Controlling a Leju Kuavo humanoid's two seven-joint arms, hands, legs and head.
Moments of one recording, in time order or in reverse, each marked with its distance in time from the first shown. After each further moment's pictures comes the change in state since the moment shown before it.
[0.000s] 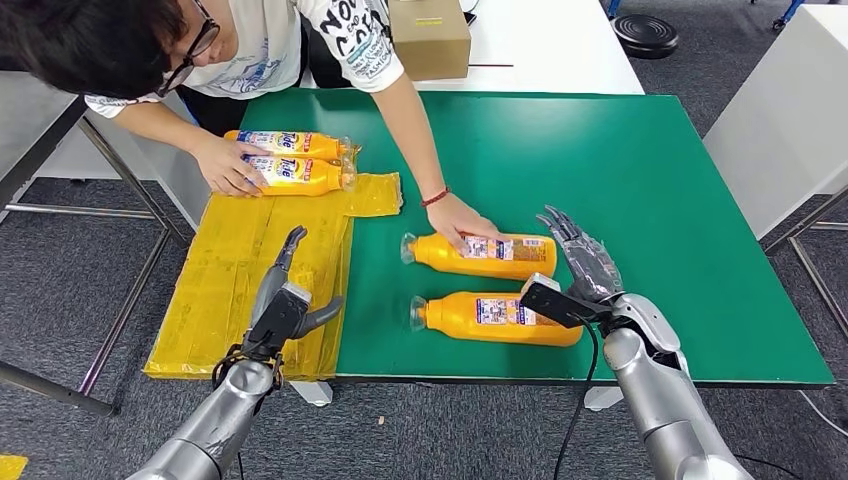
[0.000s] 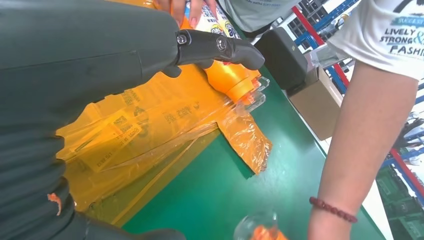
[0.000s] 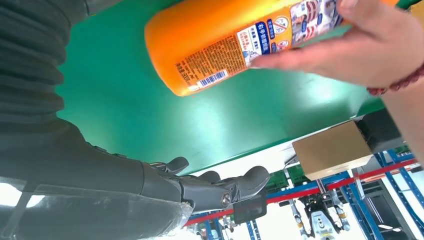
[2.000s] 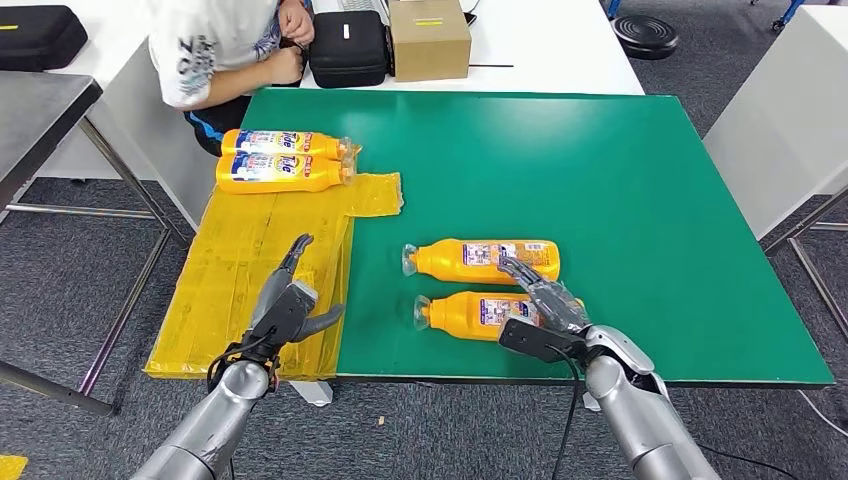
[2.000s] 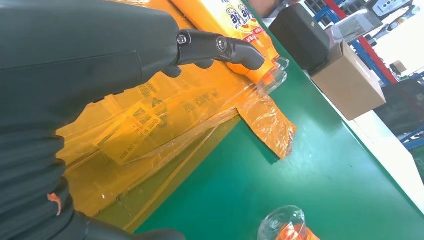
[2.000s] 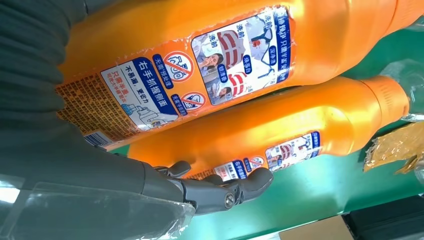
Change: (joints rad) left arm 0.032 0.017 0.015 -0.081 -0.102 -0.083 0.152; right arm 0.071 0.010 0.092 0.030 -0.048 0.170 0.021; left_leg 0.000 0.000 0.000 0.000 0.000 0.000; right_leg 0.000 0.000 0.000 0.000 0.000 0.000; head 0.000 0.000
